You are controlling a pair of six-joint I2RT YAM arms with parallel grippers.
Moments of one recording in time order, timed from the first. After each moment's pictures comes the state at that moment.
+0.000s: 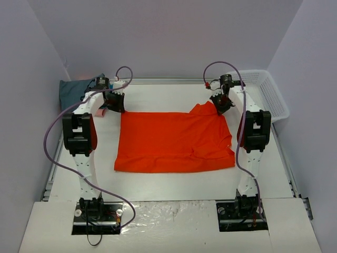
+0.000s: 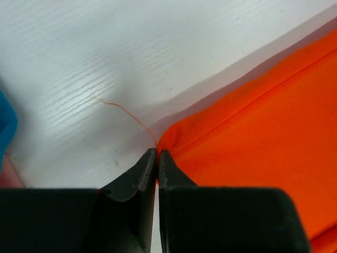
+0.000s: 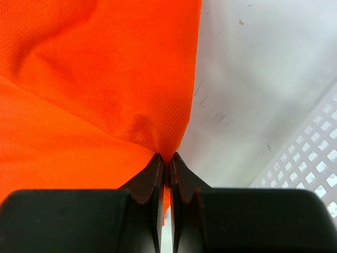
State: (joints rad) left arm 0.00 2.18 1.80 -0.65 0.47 0.30; right arm 0.07 2.24 1.91 -0.91 -0.08 -0.43
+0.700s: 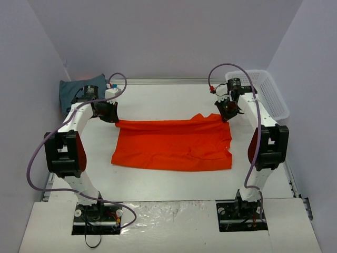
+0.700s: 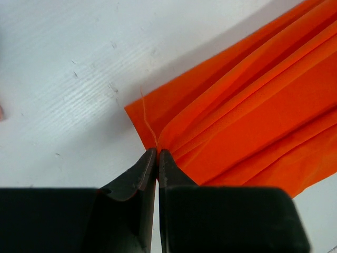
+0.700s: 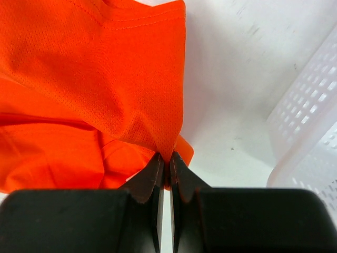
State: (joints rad) left arm 0.04 1.77 1.43 -0.69 0.54 0.38; right arm 0.07 1.88 1.60 -0.93 -0.12 -0.44
